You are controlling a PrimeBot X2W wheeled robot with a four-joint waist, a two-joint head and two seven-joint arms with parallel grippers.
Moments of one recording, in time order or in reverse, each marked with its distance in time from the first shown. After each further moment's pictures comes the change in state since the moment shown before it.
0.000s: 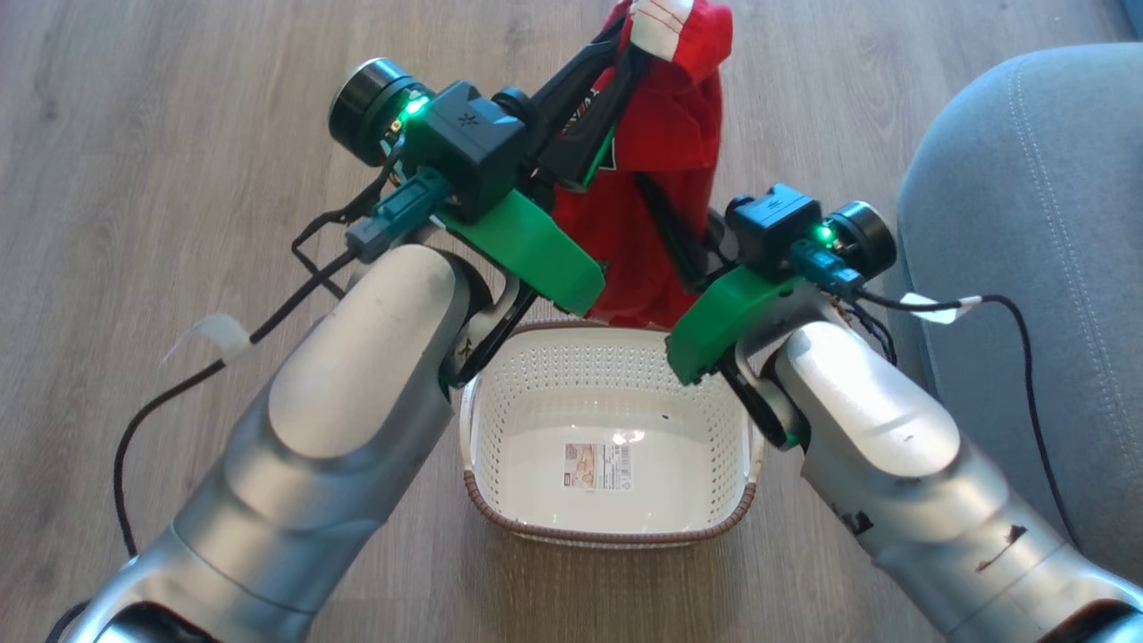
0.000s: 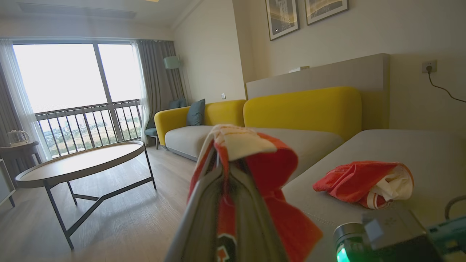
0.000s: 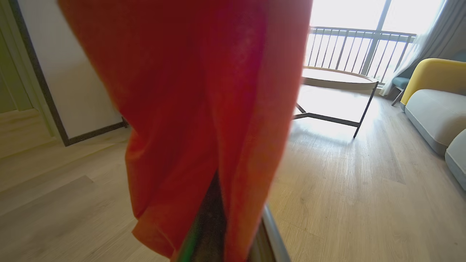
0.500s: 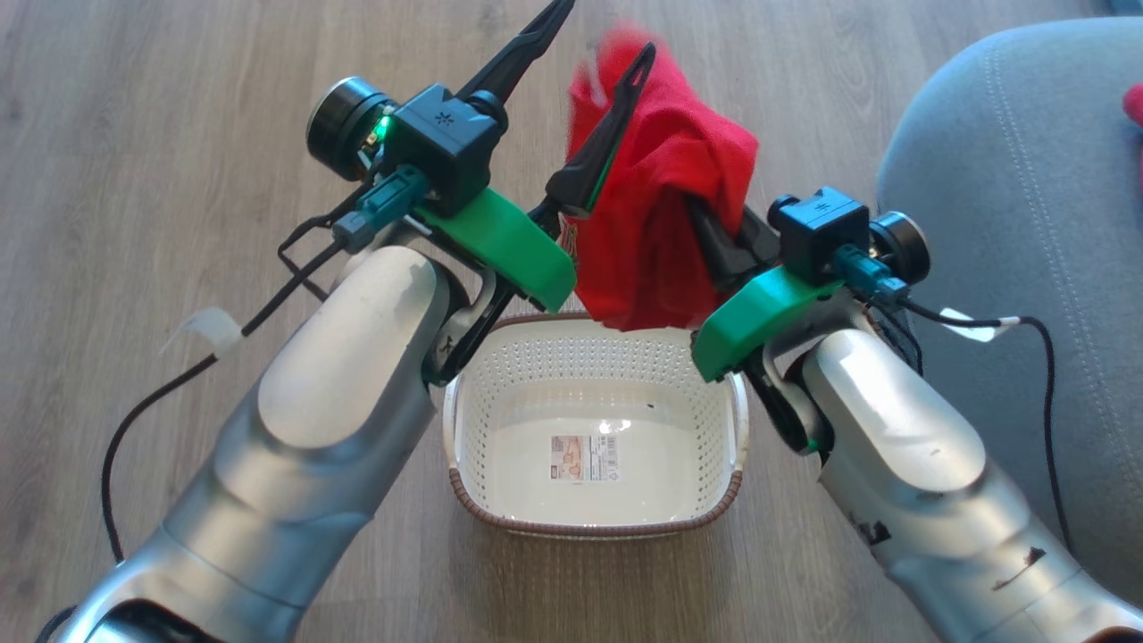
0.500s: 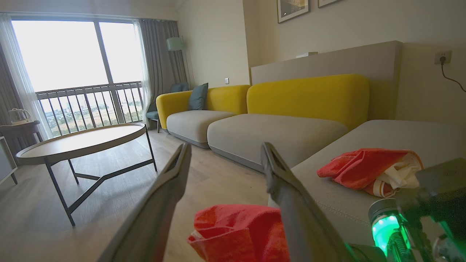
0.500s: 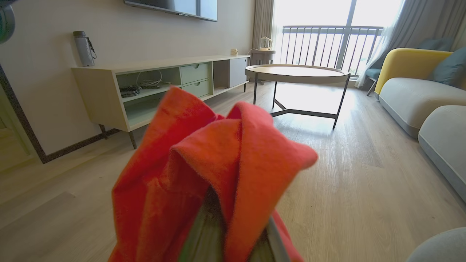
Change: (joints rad) left arm 0.001 0.018 0.006 0.081 -0.014 0.007 -0.017; right arm 0.065 -0.002 -0.106 -0.063 -0.032 0.000 0.000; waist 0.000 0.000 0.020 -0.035
